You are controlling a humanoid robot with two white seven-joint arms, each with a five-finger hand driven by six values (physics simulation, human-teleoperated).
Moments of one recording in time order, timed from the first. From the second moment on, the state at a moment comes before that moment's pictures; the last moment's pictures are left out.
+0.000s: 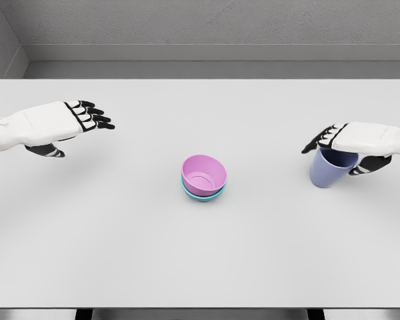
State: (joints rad) left arm -0.62 0.98 -0.66 -1.51 -0.51 -0.61 -0.30; right arm -0.60 -1.01 0.64 -1.46 0.23 -0.61 0.61
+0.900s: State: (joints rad) left arm -0.61 0.98 -0.66 -1.51 -0.51 -0.61 -0.30; right arm -0.64 -1.01 0.60 -1.48 0.22 -0.61 0.61
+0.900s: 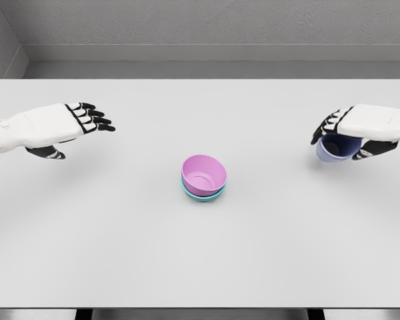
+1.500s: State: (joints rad) left arm -0.60 0.98 -0.66 -1.53 -0.51 -0.61 -0.30; right arm -0.66 -0.98 0.58 -1.59 0.22 -0.61 0.61
